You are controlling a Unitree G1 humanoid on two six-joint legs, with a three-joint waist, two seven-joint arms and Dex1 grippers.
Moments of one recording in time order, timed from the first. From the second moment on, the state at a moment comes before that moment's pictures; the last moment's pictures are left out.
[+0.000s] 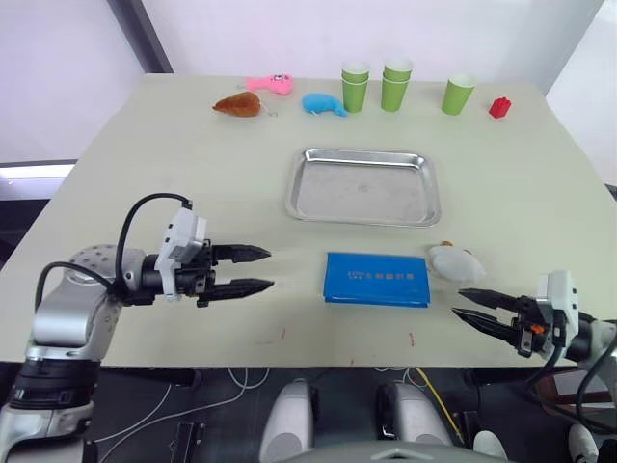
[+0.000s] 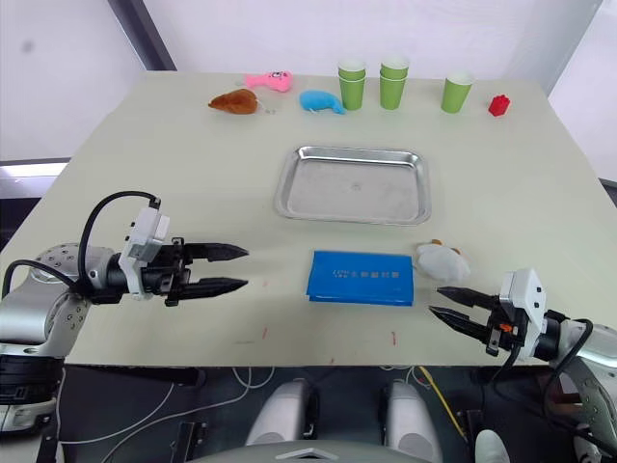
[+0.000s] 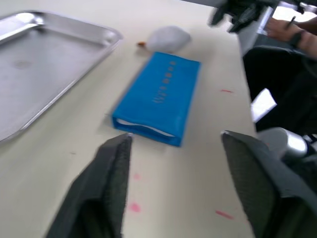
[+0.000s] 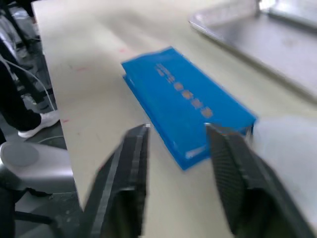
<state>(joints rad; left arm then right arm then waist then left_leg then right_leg) -0.20 0.92 0.15 -0.13 -0.59 0.38 -1.46 0.20 -0.70 -0.24 -0.36 0.56 0.17 1.15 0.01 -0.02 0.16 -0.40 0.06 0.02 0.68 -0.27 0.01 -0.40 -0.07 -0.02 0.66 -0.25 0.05</state>
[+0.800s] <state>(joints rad) -0.26 0.93 0.14 -0.17 -0.67 0.31 -1.55 -0.17 -0.62 0.11 0.09 0.10 -0.44 1.16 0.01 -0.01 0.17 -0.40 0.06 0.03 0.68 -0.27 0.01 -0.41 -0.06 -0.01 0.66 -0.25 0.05</state>
